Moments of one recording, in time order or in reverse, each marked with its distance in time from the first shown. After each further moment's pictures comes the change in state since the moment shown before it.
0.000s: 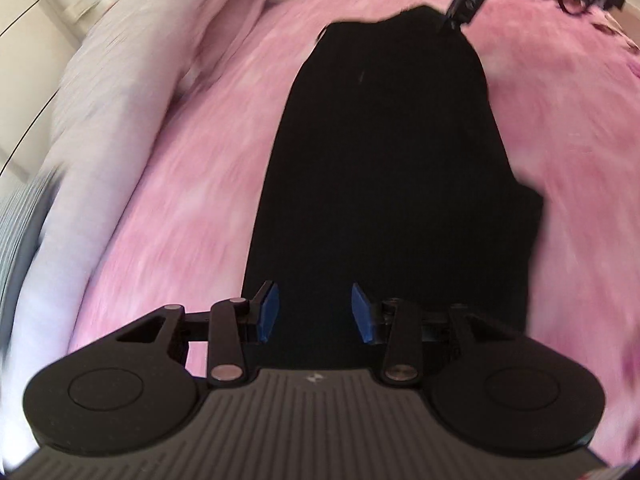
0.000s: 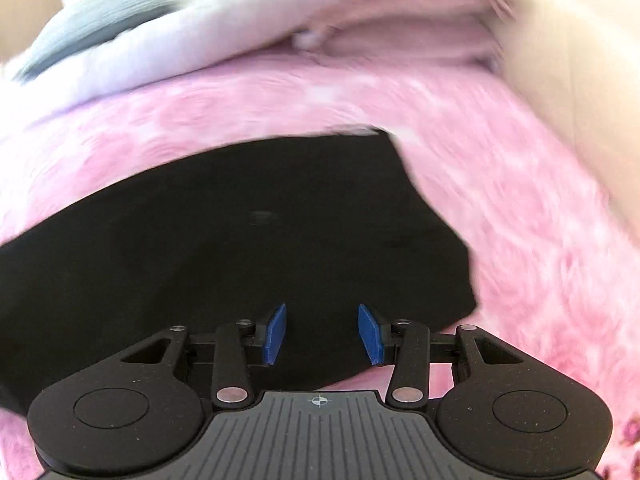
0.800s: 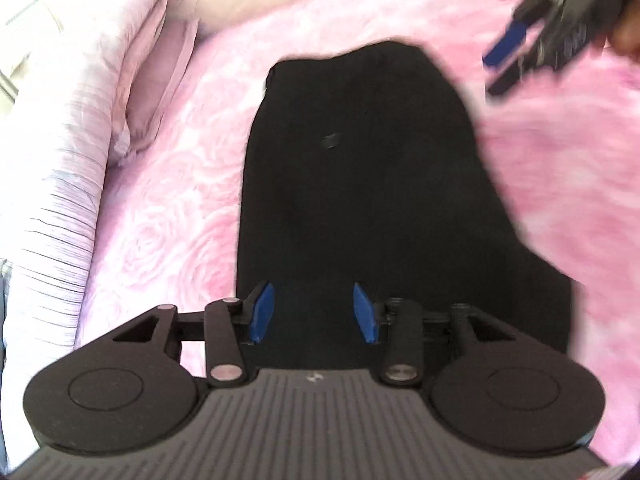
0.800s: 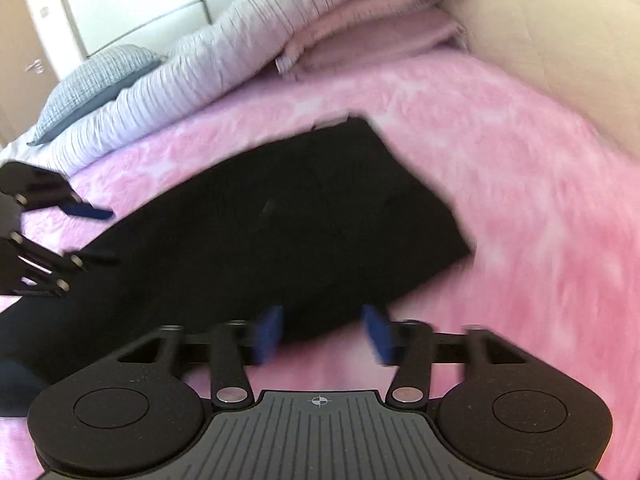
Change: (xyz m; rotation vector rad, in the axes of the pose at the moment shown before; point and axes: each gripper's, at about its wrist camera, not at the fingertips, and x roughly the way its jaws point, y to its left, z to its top) left arm 0.017 -0.003 0.038 0.156 -0.077 -0.144; right arm -0.050 -0.005 -0.070 0.242 -0.073 0.072
